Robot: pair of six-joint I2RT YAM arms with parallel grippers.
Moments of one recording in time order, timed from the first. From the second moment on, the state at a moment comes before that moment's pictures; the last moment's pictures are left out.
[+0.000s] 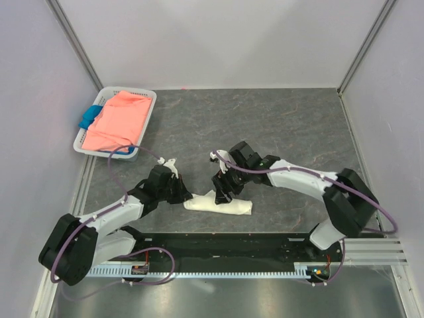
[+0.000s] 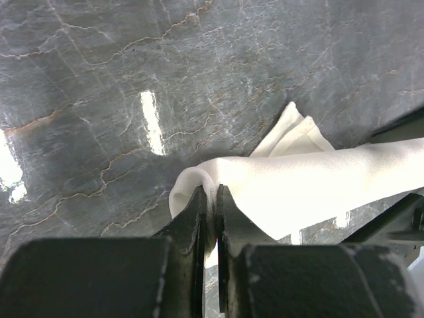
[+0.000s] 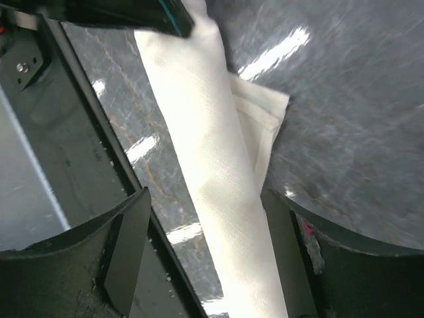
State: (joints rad) left arm -0.52 1.09 0.33 -0.02 0.20 -0.61; right arm 0.78 1.62 0.97 -0.34 -0.55 0.08
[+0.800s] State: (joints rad) left arm -0.52 1.25 0.50 -0.17 0.24 -0.60; right arm 1.28 1.65 0.86 -0.11 0.40 -0.13
